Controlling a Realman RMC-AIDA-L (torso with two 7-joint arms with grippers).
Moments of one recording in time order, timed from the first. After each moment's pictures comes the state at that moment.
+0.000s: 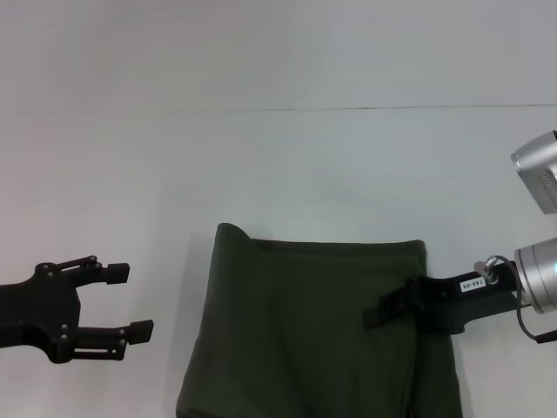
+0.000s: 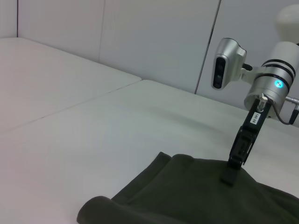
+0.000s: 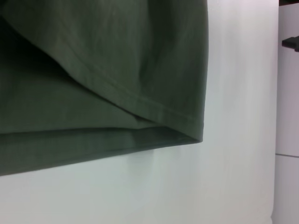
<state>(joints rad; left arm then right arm) -0.37 -2.12 0.49 1.02 2.20 1.86 -1.41 0.72 2.02 -0.79 -0.47 -2.31 -1.47 2.59</state>
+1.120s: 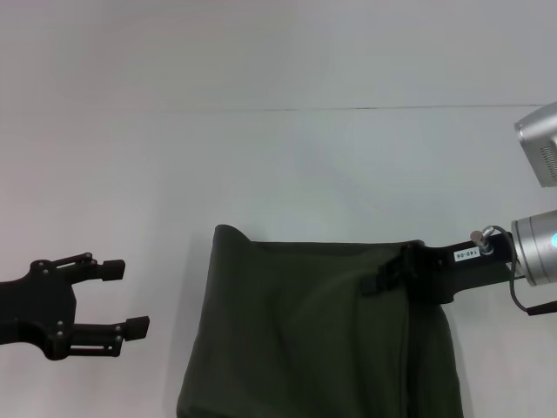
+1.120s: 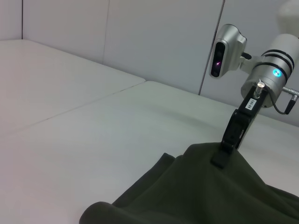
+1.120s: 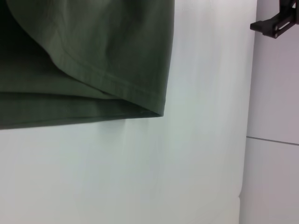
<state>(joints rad) -0.37 -2.12 0.48 1.02 2.19 1.86 -1.41 0.75 2.01 -0.78 -0.47 -2.24 -1.47 2.58</state>
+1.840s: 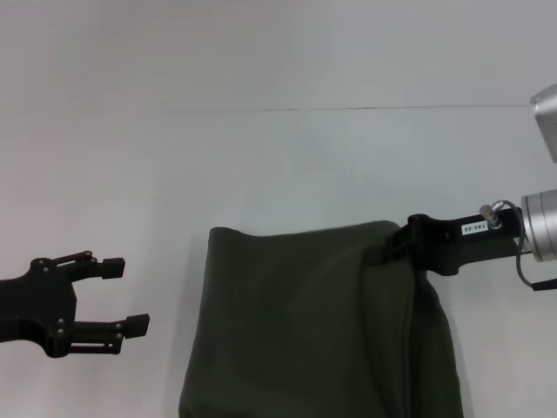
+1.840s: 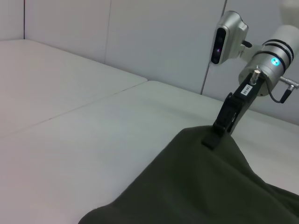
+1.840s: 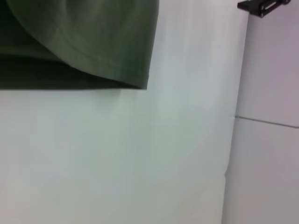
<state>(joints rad) -0.37 -2.12 0.48 1.02 2.20 1.86 -1.41 0.75 2.00 -0.76 -0.52 -2.21 -1.47 2.57</state>
